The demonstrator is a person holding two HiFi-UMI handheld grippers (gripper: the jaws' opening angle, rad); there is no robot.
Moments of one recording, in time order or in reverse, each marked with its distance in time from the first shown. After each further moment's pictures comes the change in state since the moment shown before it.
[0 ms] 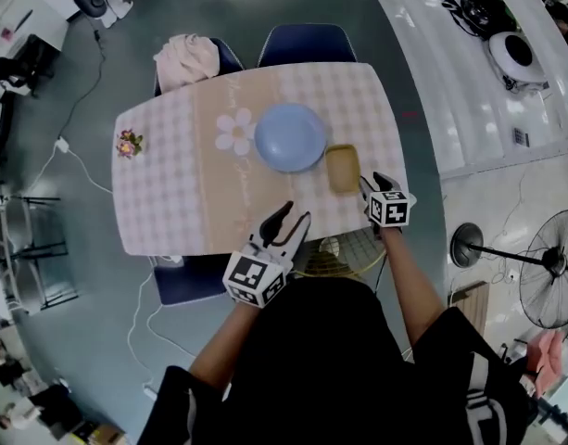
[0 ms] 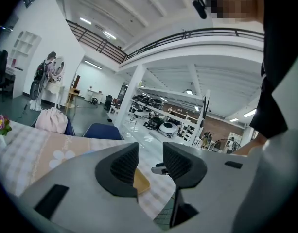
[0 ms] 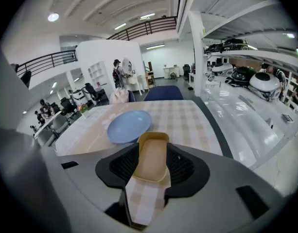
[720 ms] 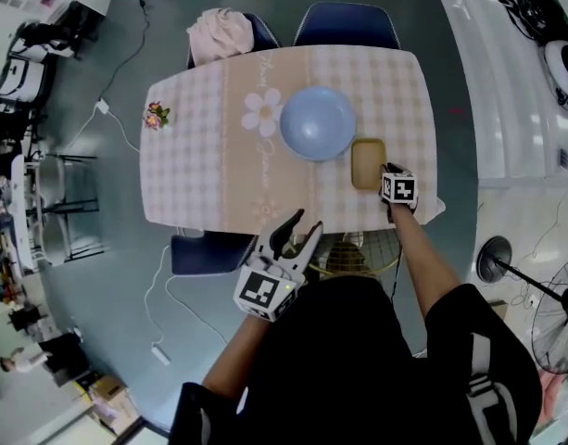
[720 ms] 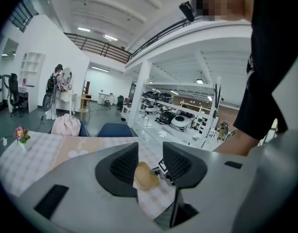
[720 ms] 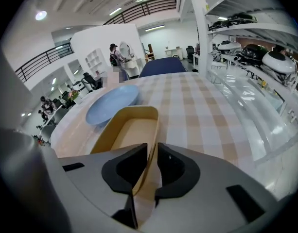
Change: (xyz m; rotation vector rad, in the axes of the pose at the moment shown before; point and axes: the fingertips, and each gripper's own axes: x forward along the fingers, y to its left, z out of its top) left arm 0.007 -0.020 -0.024 0.081 0.059 0.193; right arm 0.119 -0.042 -0.055 -0.002 0.178 0.046
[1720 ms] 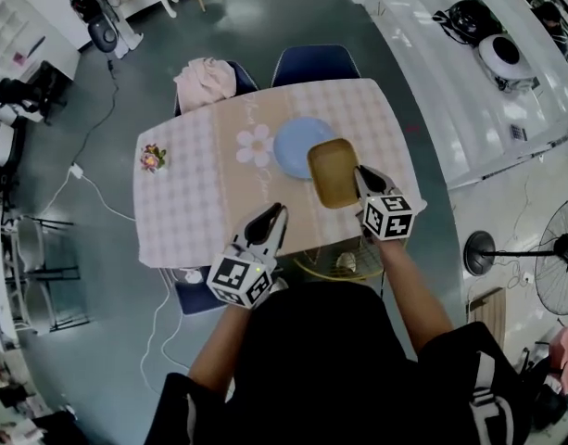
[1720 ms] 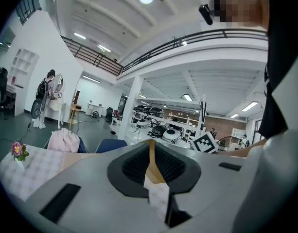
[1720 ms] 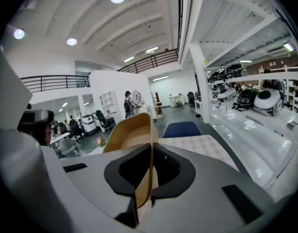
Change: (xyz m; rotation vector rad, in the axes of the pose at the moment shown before) left arm -0.095 0.075 0.051 0.025 -0.170 -0.153; right arm -0.232 0.192 0.123 -0.006 -0.552 0.042
